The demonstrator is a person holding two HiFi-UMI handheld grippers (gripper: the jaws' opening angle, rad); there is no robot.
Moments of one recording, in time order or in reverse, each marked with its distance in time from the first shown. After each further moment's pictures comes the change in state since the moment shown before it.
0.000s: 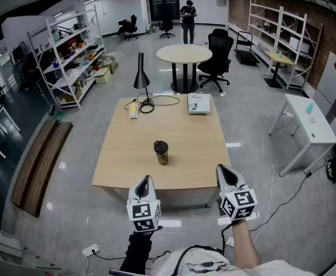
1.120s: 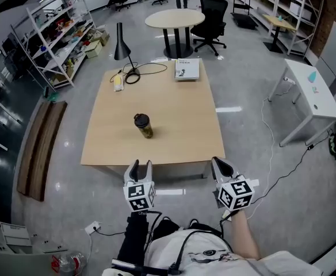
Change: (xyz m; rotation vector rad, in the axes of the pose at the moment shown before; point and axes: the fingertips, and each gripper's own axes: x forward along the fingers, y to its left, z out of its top) left arm 0.052 -0.058 -0.093 -0.032 0.153 0.019; right arm -0.035 -0.070 -0.090 0.140 0.171 0.063
